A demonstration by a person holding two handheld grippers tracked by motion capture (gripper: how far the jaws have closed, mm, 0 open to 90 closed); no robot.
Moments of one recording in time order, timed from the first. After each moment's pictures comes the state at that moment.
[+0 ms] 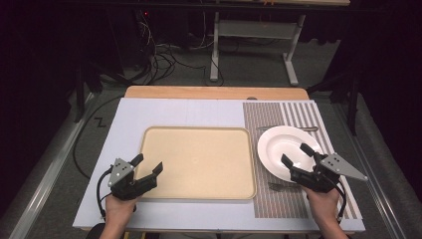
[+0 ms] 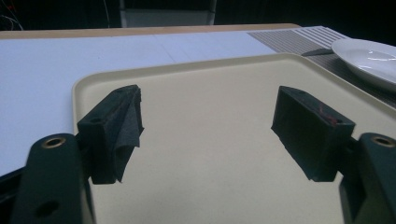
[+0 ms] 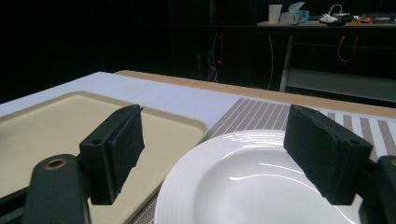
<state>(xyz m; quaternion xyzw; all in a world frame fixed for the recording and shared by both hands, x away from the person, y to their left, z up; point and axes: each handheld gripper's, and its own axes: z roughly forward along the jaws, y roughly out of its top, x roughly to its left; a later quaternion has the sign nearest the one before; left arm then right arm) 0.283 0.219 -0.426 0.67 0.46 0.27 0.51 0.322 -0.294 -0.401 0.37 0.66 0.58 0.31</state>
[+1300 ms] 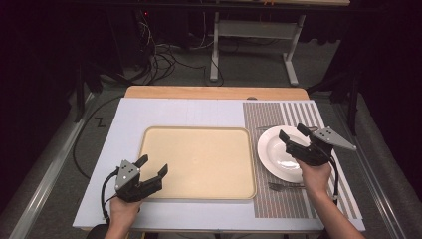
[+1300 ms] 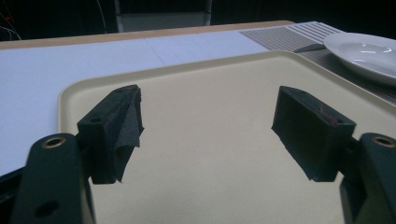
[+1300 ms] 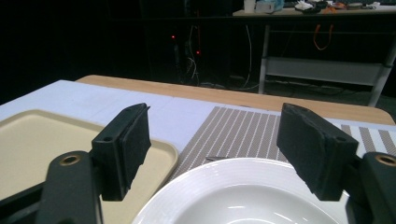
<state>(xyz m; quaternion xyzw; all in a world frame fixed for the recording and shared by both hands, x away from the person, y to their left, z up) 0.279 0.205 -0.426 0.68 0.45 0.28 0.51 0.382 -0.285 -0.380 0.43 0.65 0.54 0.31</state>
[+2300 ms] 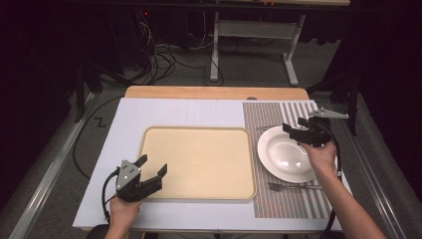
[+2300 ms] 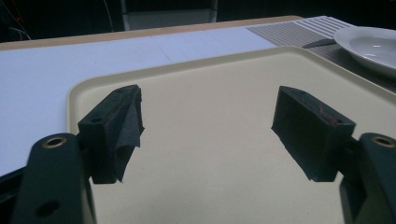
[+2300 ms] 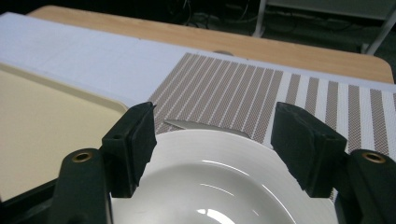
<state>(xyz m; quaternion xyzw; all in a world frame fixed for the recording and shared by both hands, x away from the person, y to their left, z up) 0.280 0.205 -0.427 0.69 0.45 0.29 0.49 0.447 -0.304 -0.371 0.47 0.73 0.42 0.25</state>
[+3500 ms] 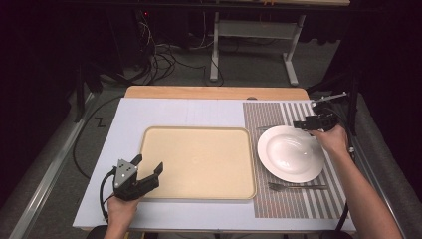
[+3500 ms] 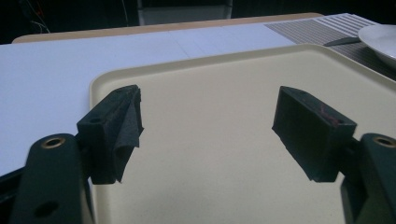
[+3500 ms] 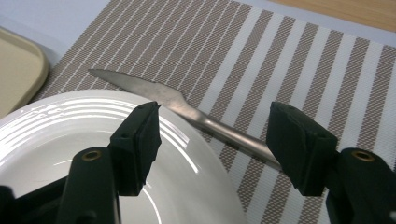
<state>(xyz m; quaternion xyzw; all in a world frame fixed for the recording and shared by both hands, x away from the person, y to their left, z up) 0.282 0.211 -0.429 0.68 0.47 0.30 0.48 0.517 -0.349 -0.372 0.49 0.80 0.30 0.17</state>
